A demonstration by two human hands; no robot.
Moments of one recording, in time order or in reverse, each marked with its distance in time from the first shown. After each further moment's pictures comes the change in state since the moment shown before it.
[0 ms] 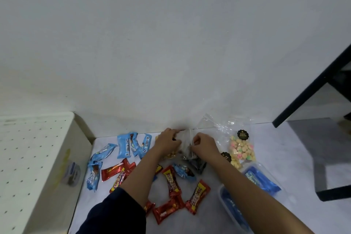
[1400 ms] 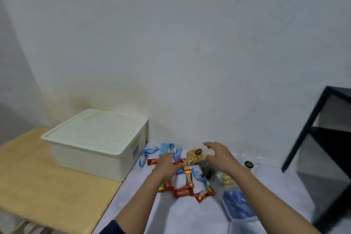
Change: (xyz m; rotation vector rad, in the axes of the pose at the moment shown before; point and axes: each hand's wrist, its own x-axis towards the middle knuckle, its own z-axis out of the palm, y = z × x) left_hand -0.293 0.052 -0.007 -0.010 0.403 -0.173; right_hand -0.213 -0.060 -0.089 -0.290 -0.079 -0.544
